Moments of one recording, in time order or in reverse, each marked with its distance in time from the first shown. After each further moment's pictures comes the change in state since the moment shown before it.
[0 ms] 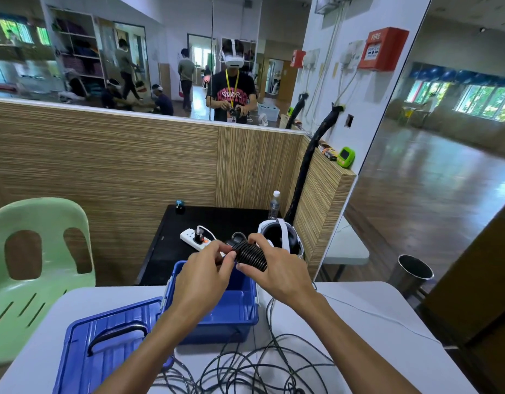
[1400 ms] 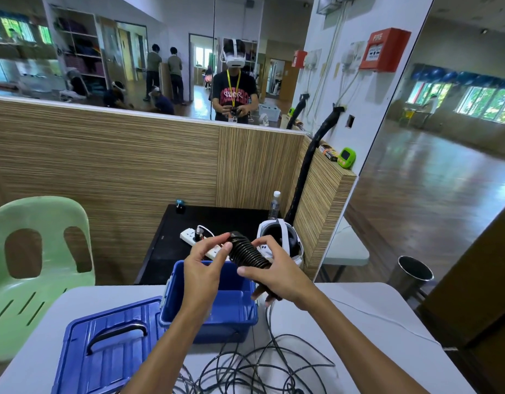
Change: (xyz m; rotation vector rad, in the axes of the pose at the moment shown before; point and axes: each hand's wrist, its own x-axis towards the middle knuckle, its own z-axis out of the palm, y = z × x) left_hand 0.014 -0.032 0.042 -0.844 0.146 -0.088; right_hand -0.005 -0.001 -0.014 0.834 -0.343 0.271
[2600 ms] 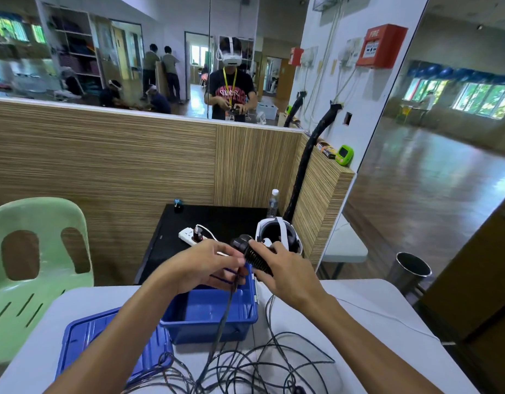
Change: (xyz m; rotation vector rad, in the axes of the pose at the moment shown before) left_hand 0.023 0.074 -0.011 0.262 -0.677 -0.608; right_hand 0.007 0.026 -0.005 -1.063 0.300 -0.327
